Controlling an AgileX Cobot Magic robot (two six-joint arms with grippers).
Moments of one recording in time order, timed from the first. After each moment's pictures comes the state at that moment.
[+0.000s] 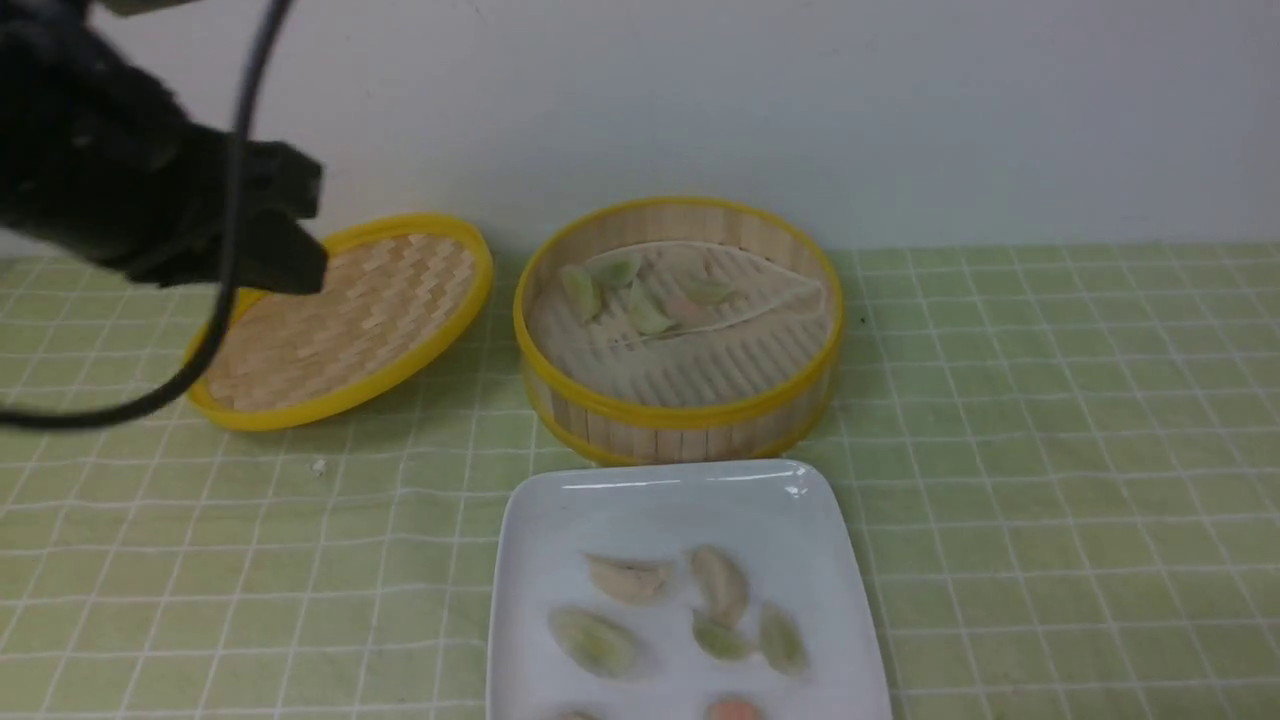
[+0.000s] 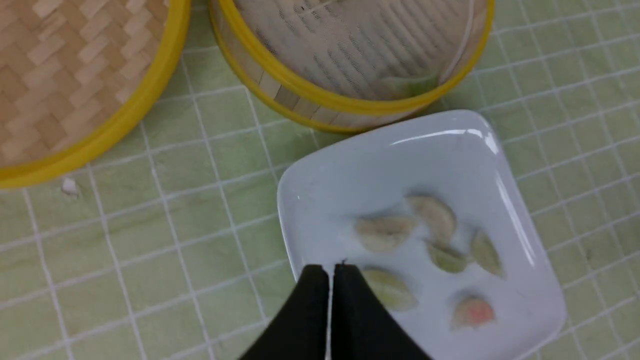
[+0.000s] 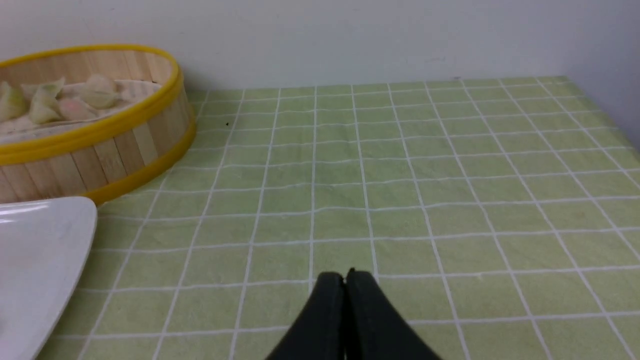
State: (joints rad) right arm 0.04 -0.02 0.02 -0.12 0.40 0.21; left arm -0.15 1.43 -1.44 -0.38 1.12 0.14
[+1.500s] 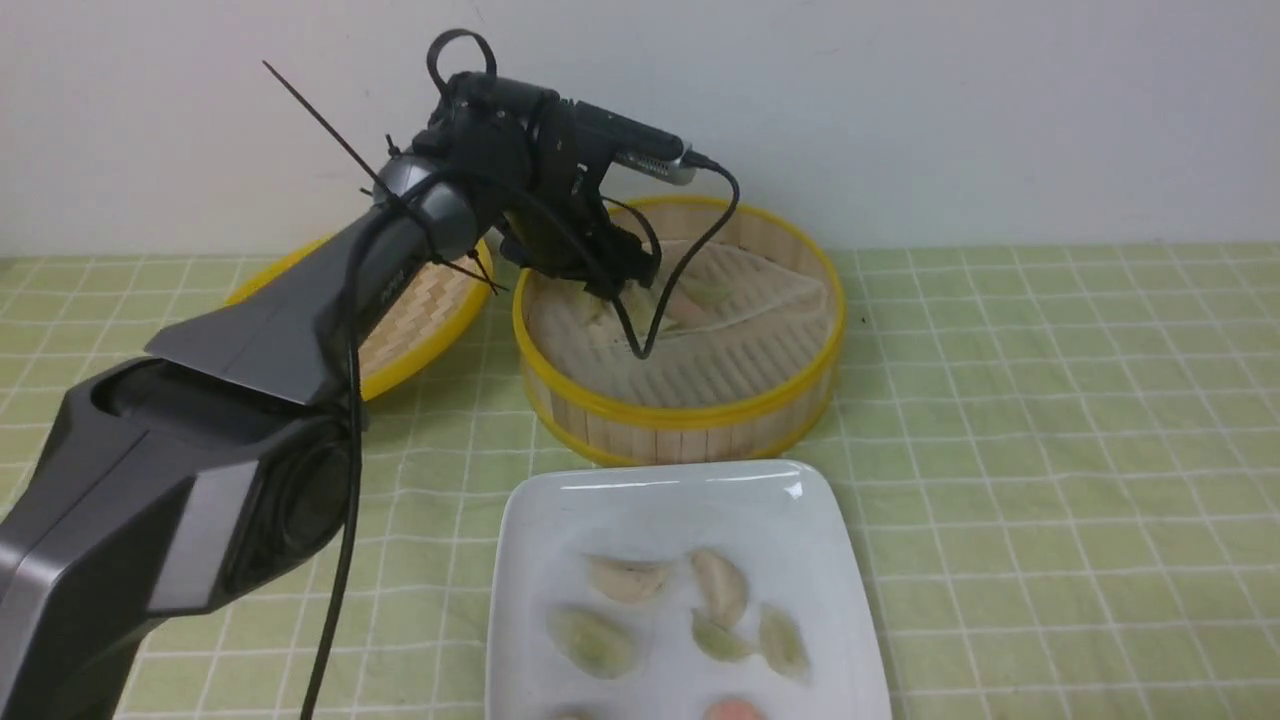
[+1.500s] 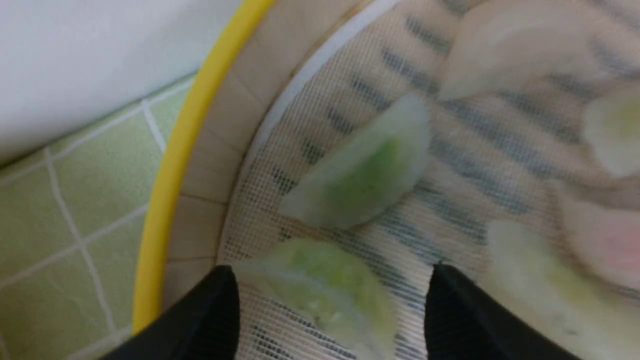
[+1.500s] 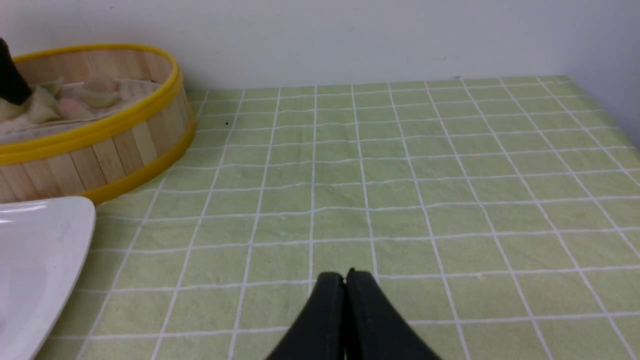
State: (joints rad) right arm 0.04 -0.02 0.02 -0.12 0.40 0.21; left arm -0.36 2.58 -2.44 0.05 0.94 0.06
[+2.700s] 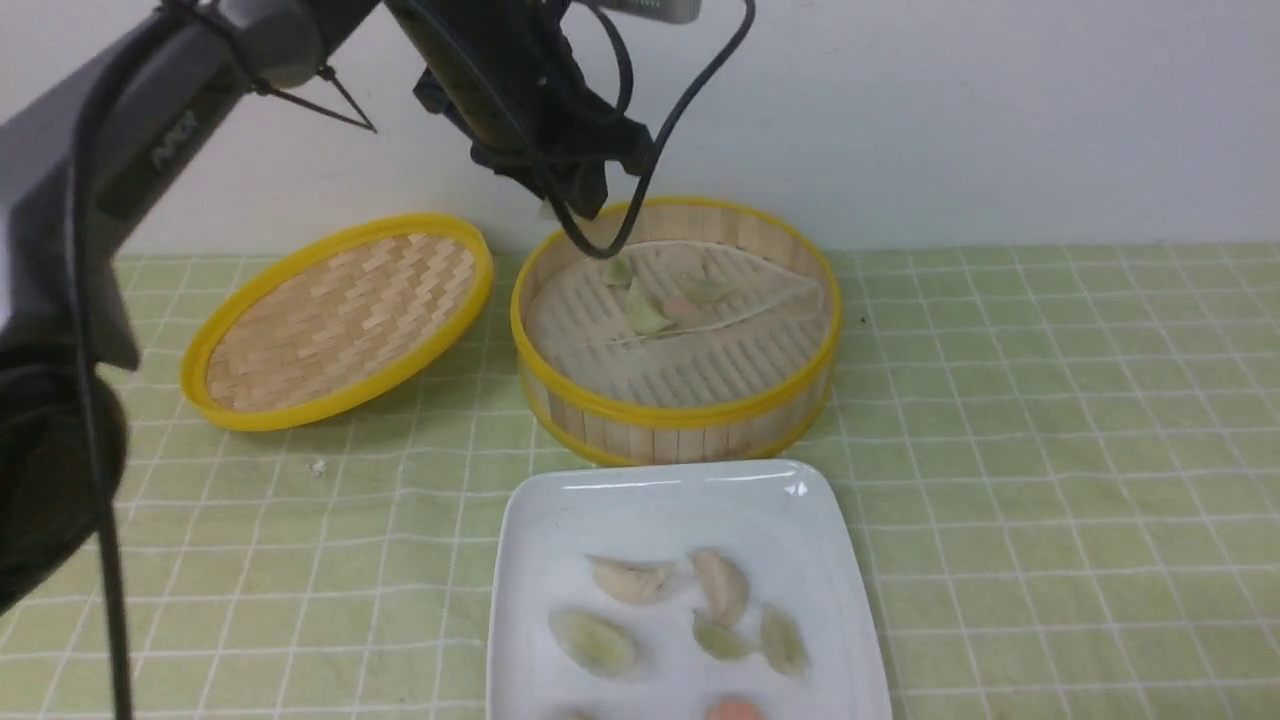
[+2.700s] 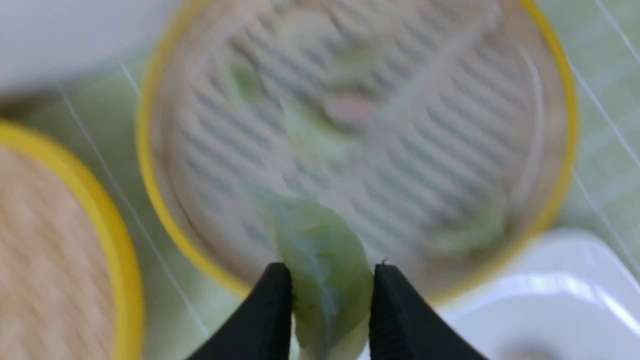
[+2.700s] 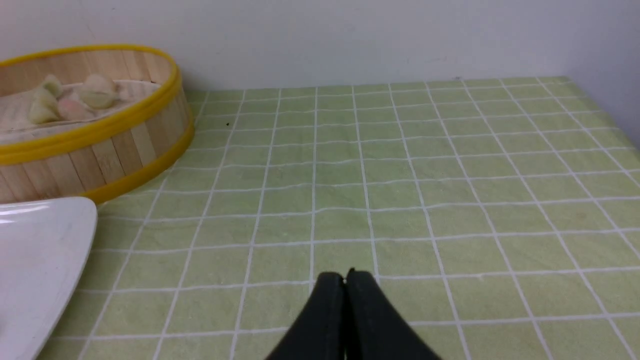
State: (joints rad) right arm 0.04 -0.02 0.02 -0.12 0.40 0.21; left arm -0.38 2.09 -2.16 -0.14 1.24 0.14
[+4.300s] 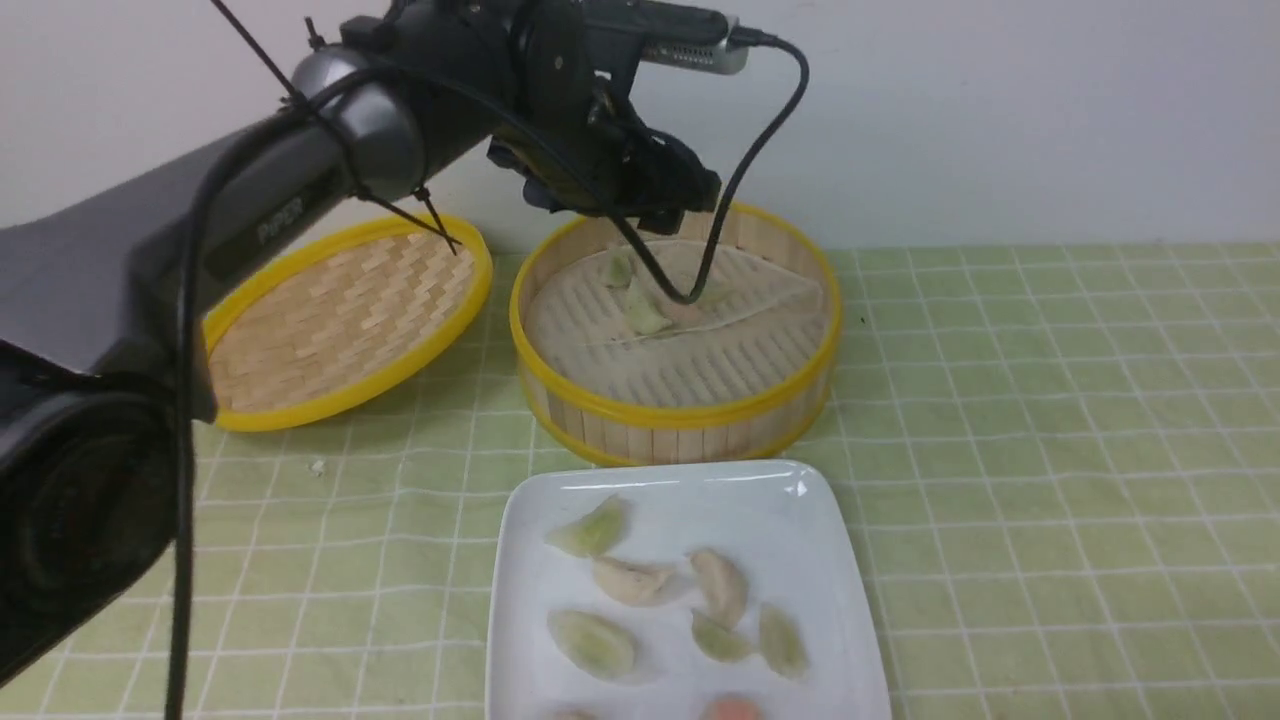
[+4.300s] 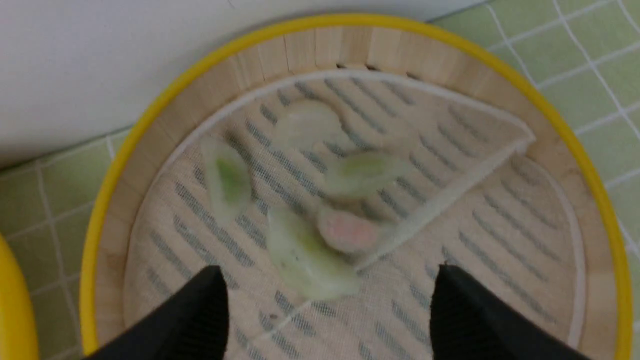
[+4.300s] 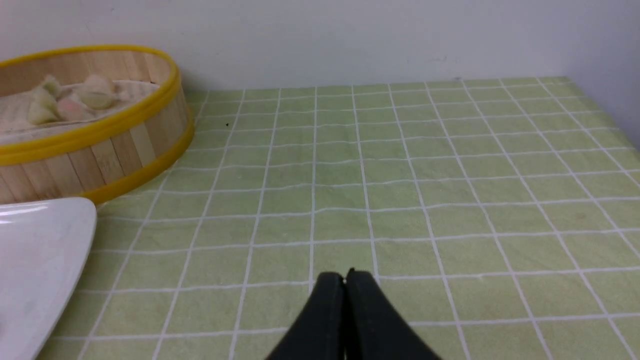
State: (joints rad) right arm 0.04 -0.02 0.02 -0.12 0.40 0.21; left arm -0.45 2.18 -2.02 0.01 0.75 -0.13
